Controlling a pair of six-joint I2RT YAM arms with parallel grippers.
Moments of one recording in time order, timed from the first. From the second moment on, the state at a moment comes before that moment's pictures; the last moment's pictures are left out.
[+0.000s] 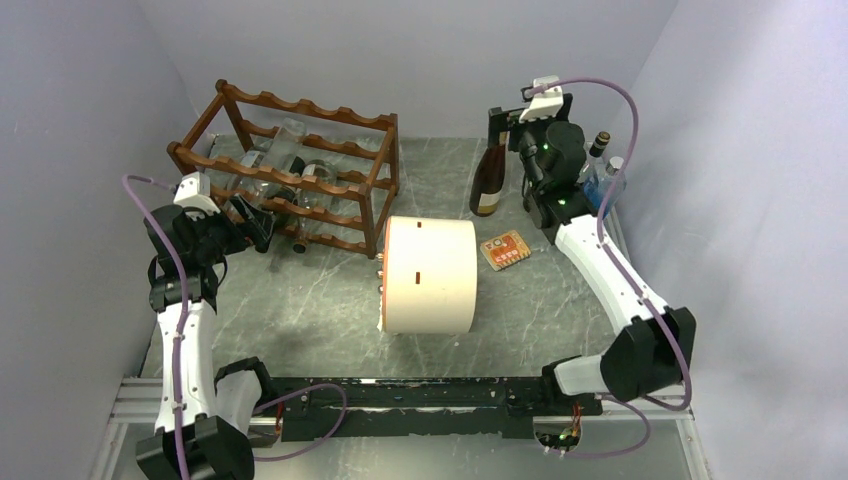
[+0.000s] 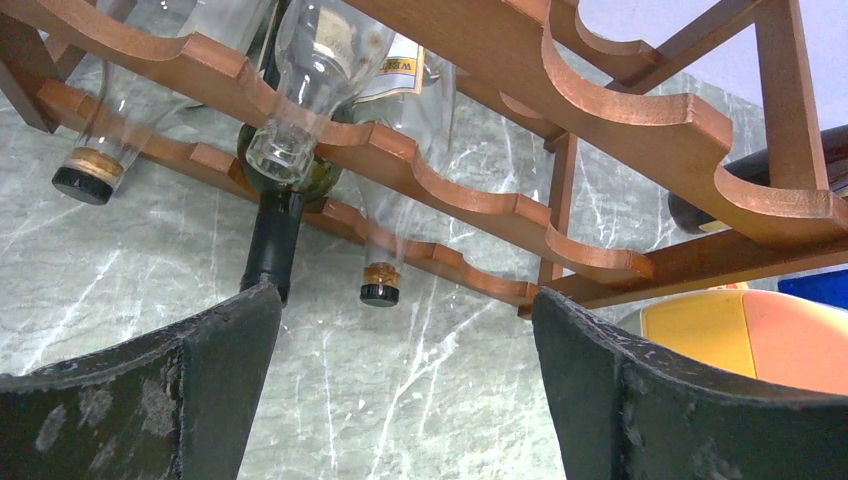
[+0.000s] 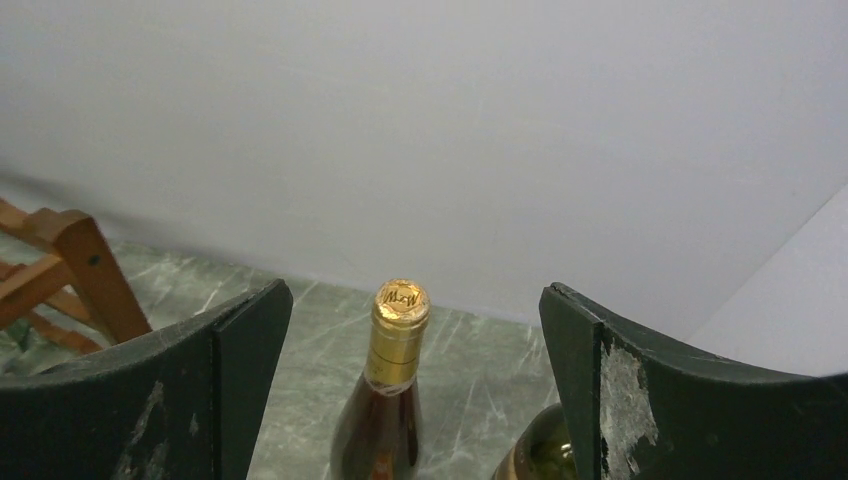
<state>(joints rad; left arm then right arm) 0.33 0.85 0.72 -0.26 0.47 -0.28 0.31 1.38 1.22 0.30 0.16 -0.19</state>
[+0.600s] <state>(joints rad) 0.30 0.80 0.72 -0.26 0.46 -0.28 0.81 1.18 1.32 -0.05 0.19 -0.27</state>
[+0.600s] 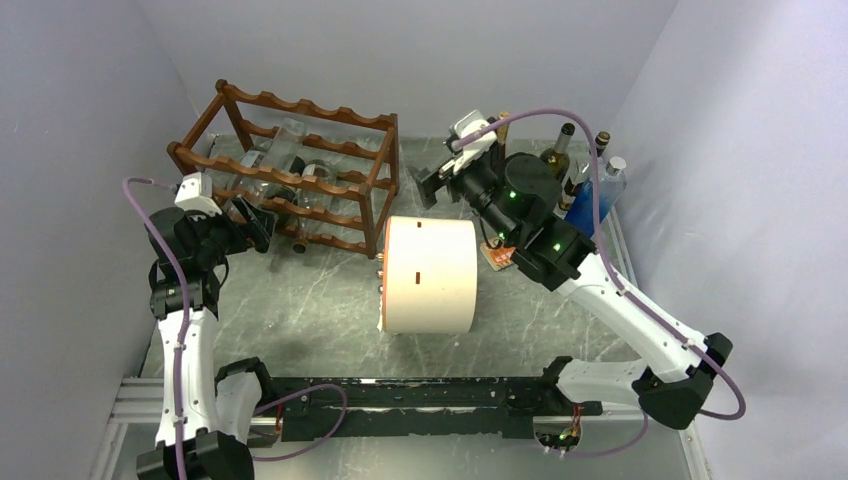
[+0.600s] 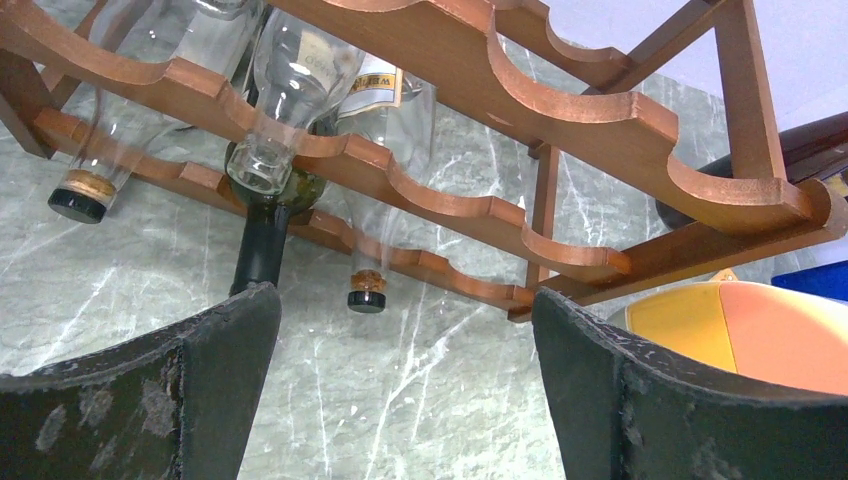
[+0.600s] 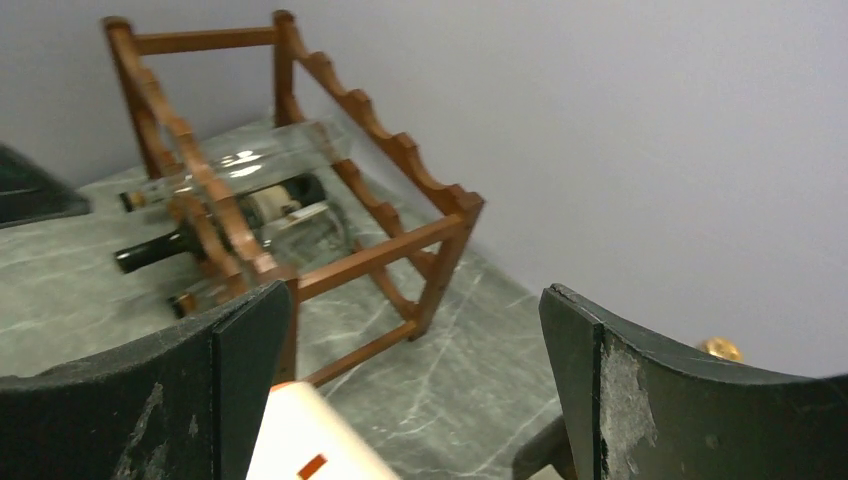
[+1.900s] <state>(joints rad) 0.28 0.81 0.72 -0.26 0.37 -0.30 0.88 1.68 1.45 -0.12 0.28 -0.18</state>
